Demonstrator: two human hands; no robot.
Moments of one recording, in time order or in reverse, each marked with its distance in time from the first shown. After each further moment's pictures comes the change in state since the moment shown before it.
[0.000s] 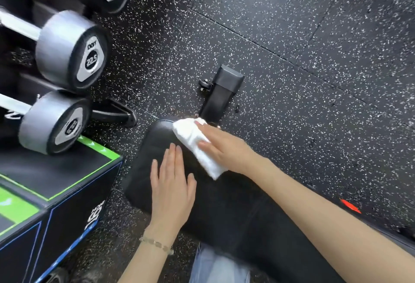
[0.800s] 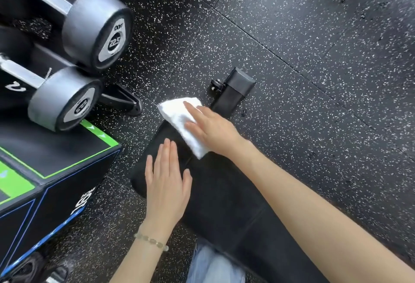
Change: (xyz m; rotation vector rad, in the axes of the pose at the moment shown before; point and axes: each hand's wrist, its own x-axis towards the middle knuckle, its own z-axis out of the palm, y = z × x) left_hand -0.015 -0.032 0.002 -0.066 0.051 -0.097; right_hand 0.070 -0.034 0.022 -0.335 0.004 0.029
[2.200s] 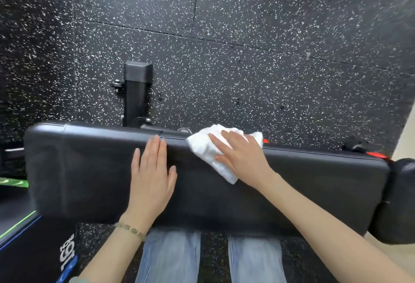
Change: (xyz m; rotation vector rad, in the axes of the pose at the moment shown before) left_hand -0.064 0.186 0.044 0.221 -0.070 0.544; right_hand -0.340 0.183 0.062 -0.181 0.392 0.292
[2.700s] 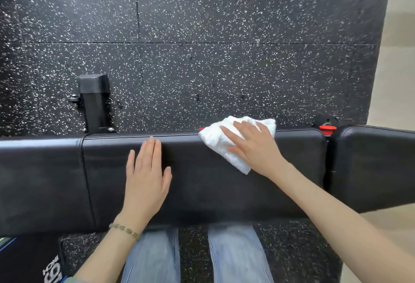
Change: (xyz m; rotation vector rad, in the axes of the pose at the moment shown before) left_hand -0.011 0.143 0.028 0.100 0.015 0.129; right_hand -0.138 0.141 -0.013 -0.070 0.148 0.117
